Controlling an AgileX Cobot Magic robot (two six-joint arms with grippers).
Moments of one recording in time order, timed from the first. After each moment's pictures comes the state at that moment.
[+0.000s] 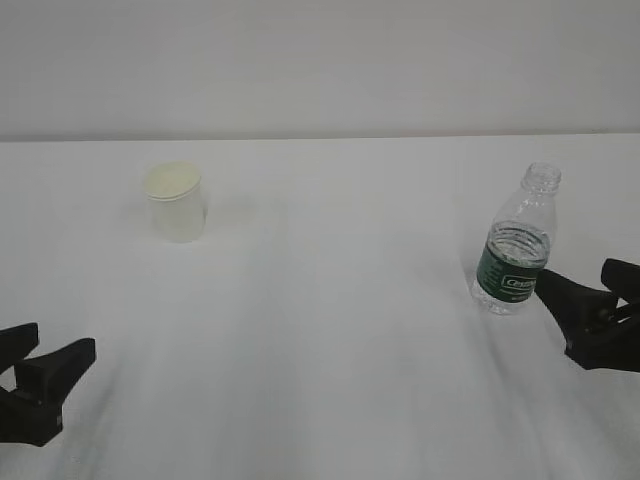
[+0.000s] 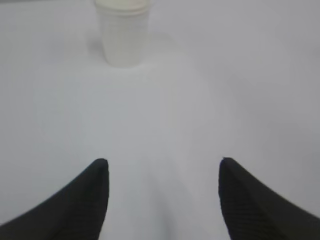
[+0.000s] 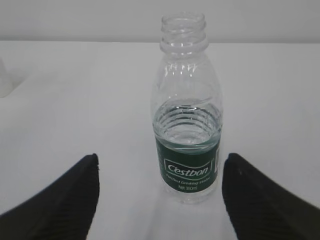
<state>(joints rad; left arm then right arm) -0.36 1.63 -0.01 -0.02 -1.14 -0.10 0.11 1.48 -0.12 -0.22 -0.97 0.11</state>
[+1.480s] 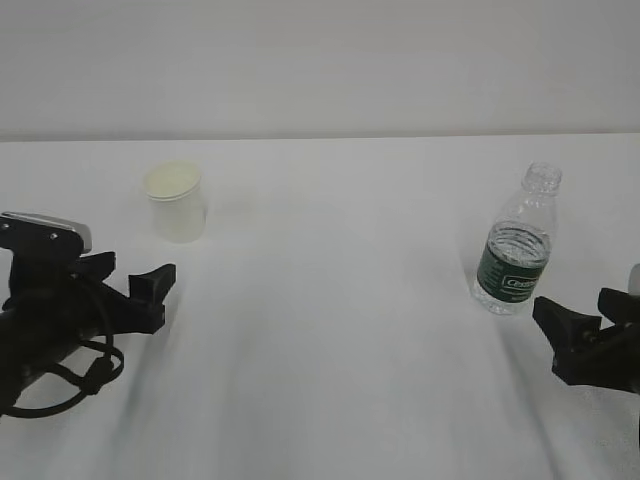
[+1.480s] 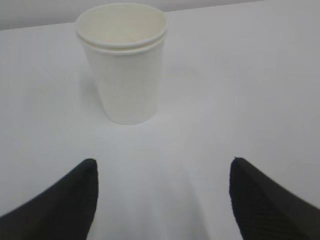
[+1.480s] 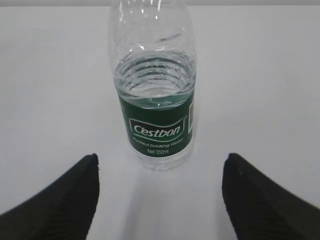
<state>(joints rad) -0.36 2.00 -0.45 -0.09 -1.15 -0.03 0.11 1.74 -0.13 -0.12 -1.14 0.03</state>
